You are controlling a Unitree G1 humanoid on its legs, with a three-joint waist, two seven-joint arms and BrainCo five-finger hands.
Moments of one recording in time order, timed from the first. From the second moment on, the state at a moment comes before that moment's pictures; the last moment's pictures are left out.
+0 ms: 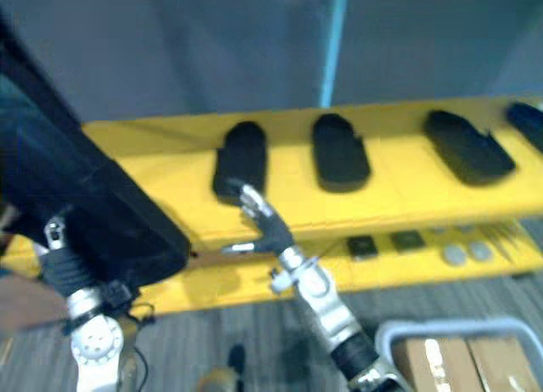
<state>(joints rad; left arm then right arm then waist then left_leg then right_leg) 0.25 0.04 0.16 -0.33 -0.07 -0.39 0.39 -0.25 -0.12 0.48 0.16 0.26 -0.39 0.16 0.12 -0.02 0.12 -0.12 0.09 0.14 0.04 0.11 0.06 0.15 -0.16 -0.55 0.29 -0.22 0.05</state>
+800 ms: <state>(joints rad) 0.19 0.11 -0.09 -0.15 -0.08 -0.32 0.22 0.01 -0.11 0.37 0.05 0.23 -0.43 0.08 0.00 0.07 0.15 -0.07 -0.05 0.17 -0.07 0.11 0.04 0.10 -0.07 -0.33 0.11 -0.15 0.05</state>
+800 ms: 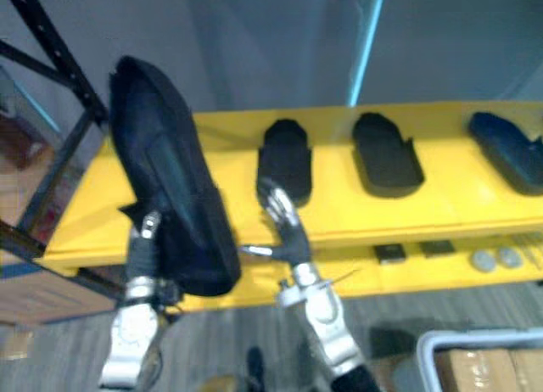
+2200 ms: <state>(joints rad) 0.12 0.11 0.00 -0.23 0.14 -0.13 0.29 -0.10 -0.07 0.47 0.00 0.33 -0.50 0.13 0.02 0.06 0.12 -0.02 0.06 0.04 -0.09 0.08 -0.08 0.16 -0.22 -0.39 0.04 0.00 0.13</state>
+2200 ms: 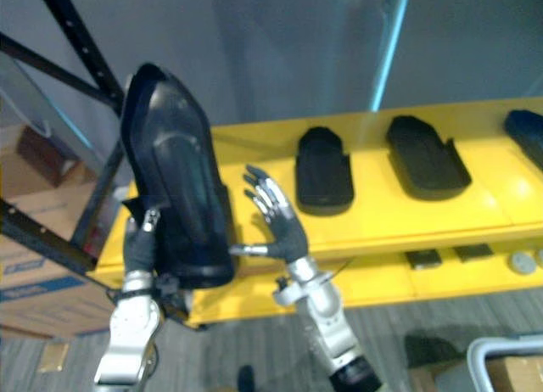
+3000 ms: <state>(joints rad) -0.44 0.39 0.10 0.50 0.11 0.16 0.35 -0.04 -0.09 0.58 -0.12 0.31 -0.34 0.23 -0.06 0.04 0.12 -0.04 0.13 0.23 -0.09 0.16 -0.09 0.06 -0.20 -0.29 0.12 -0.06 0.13</state>
